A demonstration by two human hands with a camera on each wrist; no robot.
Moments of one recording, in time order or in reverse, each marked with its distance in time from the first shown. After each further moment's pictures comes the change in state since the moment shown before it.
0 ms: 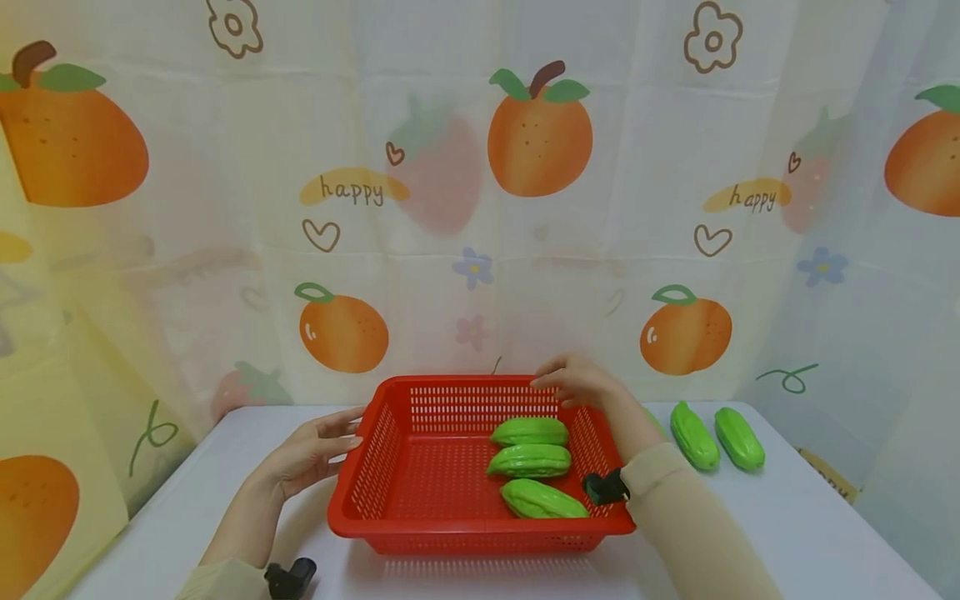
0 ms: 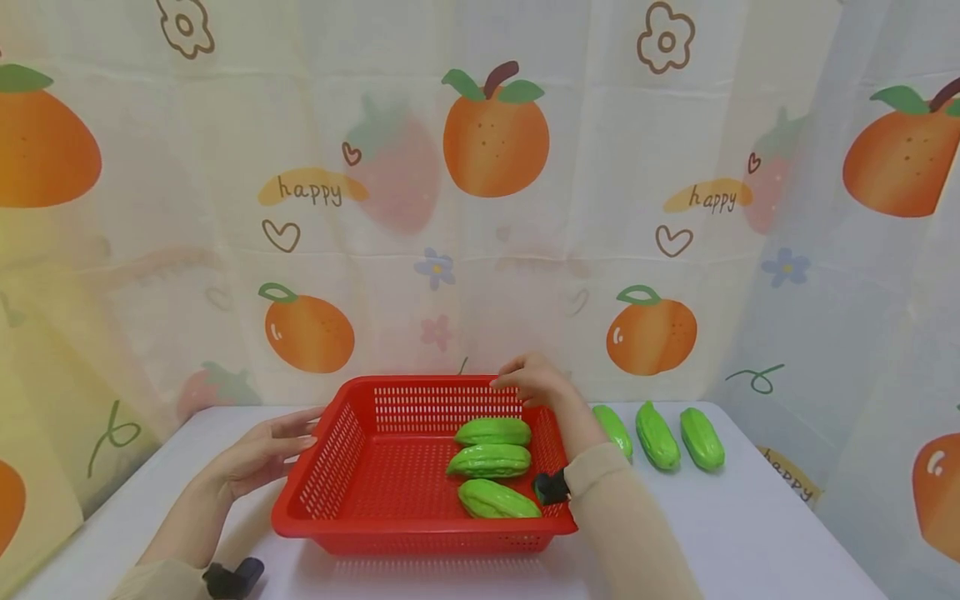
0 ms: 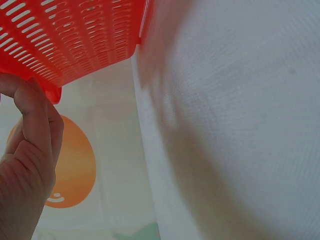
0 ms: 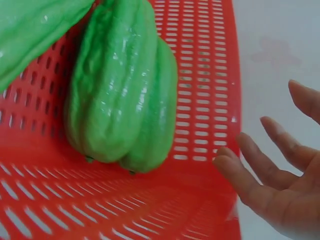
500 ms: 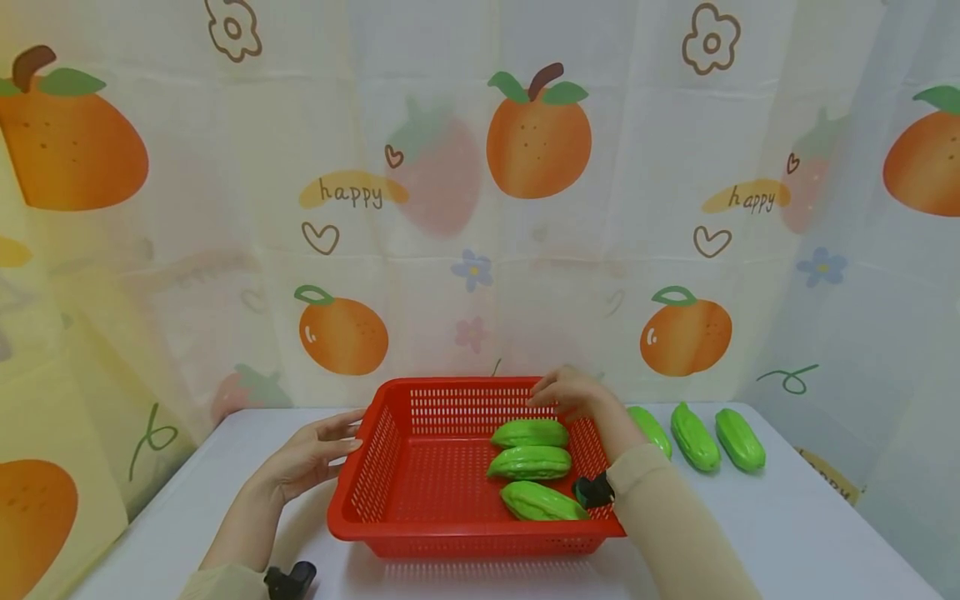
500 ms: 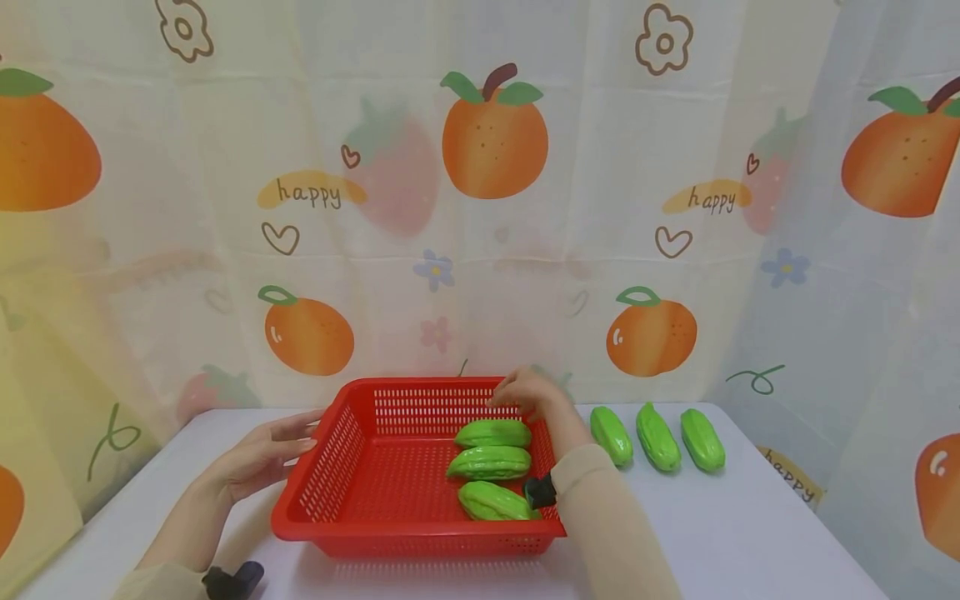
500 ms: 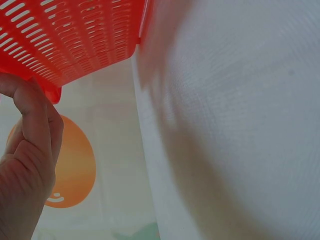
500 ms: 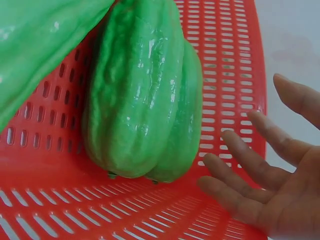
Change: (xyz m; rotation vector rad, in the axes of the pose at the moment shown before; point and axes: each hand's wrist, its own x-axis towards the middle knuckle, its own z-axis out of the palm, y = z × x) left_hand -0.001 0.002 0.001 0.012 0.008 -0.002; right_hand 0.007 0.007 0.012 -0.085 -0.034 0.088
